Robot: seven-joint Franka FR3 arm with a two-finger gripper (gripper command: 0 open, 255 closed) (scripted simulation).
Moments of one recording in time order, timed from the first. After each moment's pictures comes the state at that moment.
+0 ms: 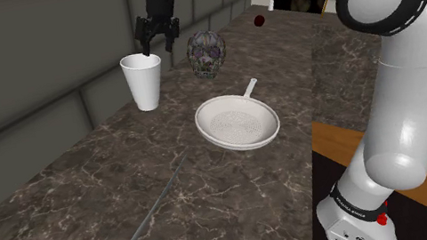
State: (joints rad) arm 0.09 0.28 0.12 -1.37 0.11 1.74 0.09
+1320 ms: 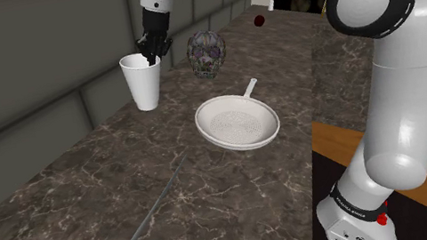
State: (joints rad) arm 0.10 0.33 0.13 -1.41 0.11 1.82 0.08
